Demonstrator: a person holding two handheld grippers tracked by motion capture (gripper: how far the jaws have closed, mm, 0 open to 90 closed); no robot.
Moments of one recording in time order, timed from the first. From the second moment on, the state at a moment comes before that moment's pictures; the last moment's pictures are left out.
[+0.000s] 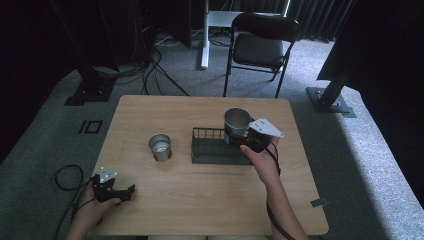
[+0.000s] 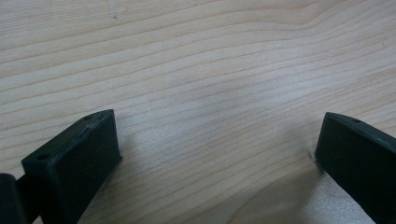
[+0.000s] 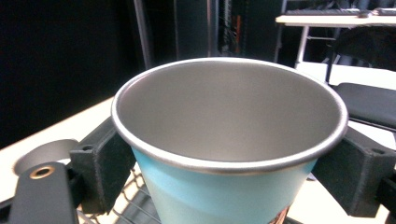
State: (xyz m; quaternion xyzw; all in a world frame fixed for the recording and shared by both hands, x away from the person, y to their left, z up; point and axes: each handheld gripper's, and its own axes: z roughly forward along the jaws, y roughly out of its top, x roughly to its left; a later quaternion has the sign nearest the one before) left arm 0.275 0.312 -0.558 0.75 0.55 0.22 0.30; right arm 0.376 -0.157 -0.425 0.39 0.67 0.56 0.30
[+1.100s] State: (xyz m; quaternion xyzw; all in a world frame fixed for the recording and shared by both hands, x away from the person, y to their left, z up) left arm 0.275 0.312 -0.558 0.75 0.55 0.22 0.30; right arm 0.383 -0.176 -0.476 0.44 0.66 0.51 0.32
